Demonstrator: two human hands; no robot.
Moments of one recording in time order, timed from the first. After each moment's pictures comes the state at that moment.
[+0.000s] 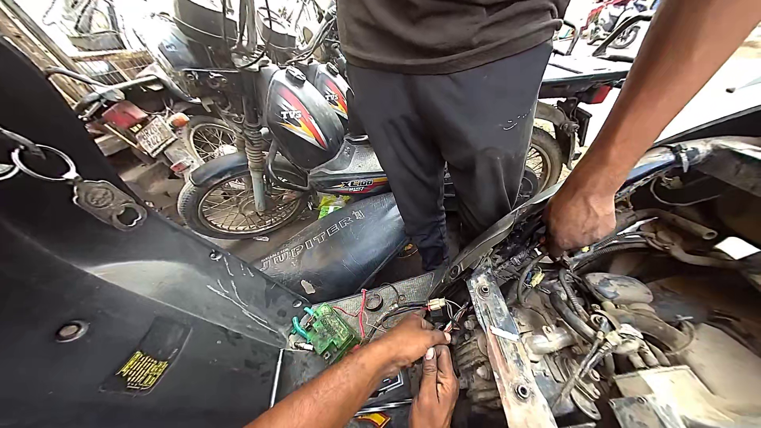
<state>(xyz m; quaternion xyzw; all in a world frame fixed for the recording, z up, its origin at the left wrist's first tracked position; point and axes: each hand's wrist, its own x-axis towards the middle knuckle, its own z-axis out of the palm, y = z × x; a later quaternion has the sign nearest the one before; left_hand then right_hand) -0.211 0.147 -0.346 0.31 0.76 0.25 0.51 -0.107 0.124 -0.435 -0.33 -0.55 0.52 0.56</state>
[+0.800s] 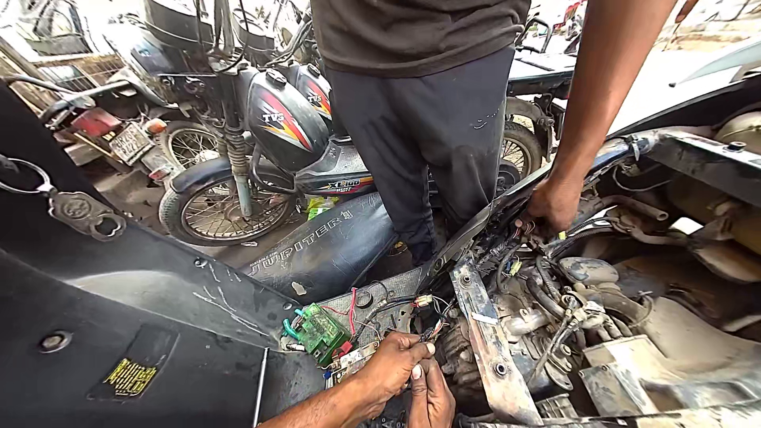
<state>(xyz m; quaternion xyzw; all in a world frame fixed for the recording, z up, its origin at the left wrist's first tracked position) -0.178 0.099 -0.353 0.29 0.68 0.41 0.53 -0.067 0.095 -0.421 -0.33 -0.60 0.50 0.53</state>
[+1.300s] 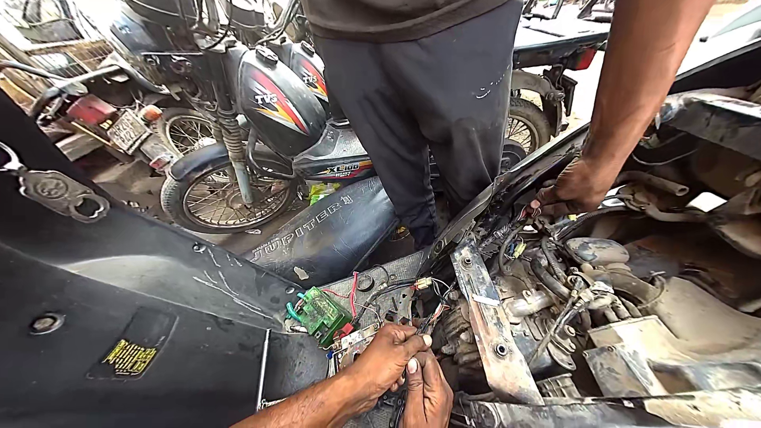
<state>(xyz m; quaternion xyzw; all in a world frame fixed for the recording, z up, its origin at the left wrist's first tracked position) -0.172 0.082 -0.350 0.28 0.68 0.41 0.54 -0.060 0.081 -0.421 -0.32 -0.60 0.52 0.52</state>
